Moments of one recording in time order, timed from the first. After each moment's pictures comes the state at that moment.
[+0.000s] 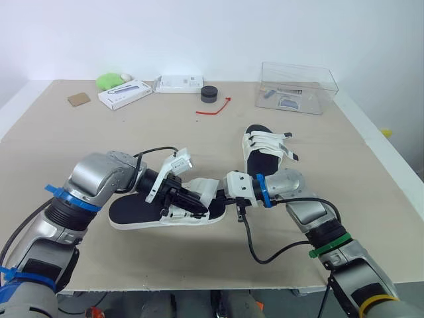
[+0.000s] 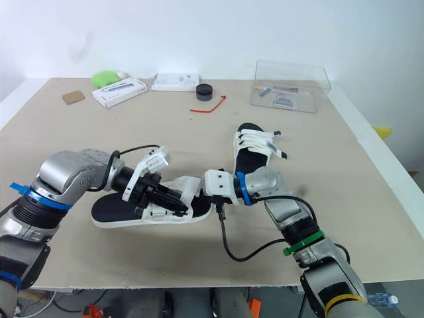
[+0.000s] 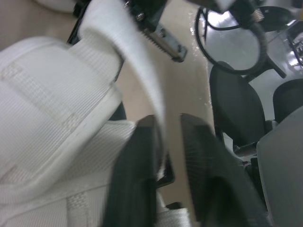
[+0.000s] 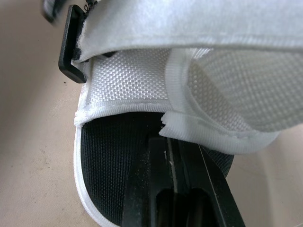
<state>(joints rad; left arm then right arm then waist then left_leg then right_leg) -0.81 0.67 -0.35 -0.04 -0.64 1.11 -1.26 -0.64 -0.48 0.38 0.20 0.05 -0.01 1.20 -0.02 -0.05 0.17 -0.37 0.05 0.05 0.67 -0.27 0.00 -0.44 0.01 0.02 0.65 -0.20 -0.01</state>
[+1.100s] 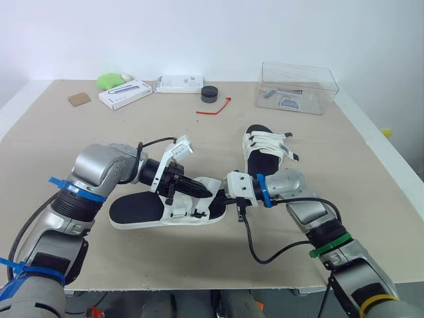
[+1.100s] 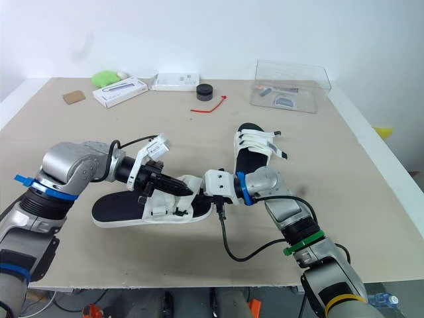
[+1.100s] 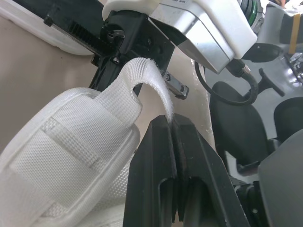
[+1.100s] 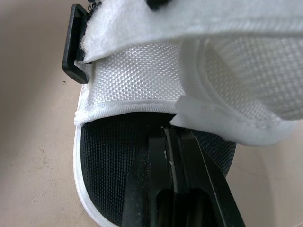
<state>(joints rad) -0.85 0.62 -0.31 0.03 -0.61 1.07 -1.26 -0.64 -0.48 0.39 0.20 0.05 -0.02 1.20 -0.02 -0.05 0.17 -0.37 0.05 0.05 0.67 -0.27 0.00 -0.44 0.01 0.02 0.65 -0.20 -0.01</state>
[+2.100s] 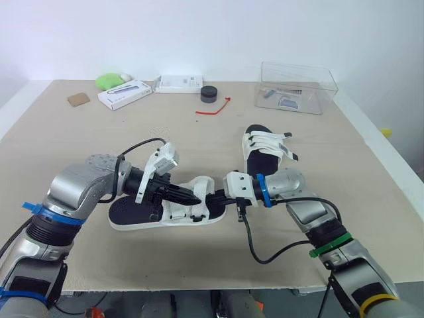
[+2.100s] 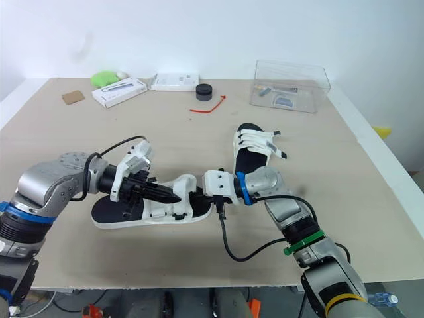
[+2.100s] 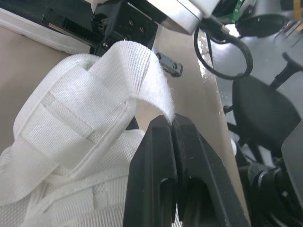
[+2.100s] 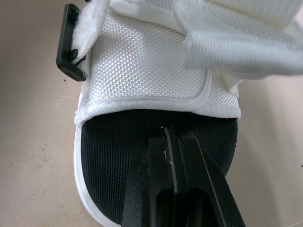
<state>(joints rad) -0.66 0.73 -0.23 -0.16 -0.60 0.89 -1.25 -0.64 -0.49 0.39 0.20 0.05 -0.03 1.21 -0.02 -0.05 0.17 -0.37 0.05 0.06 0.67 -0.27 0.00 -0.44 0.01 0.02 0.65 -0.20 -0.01</state>
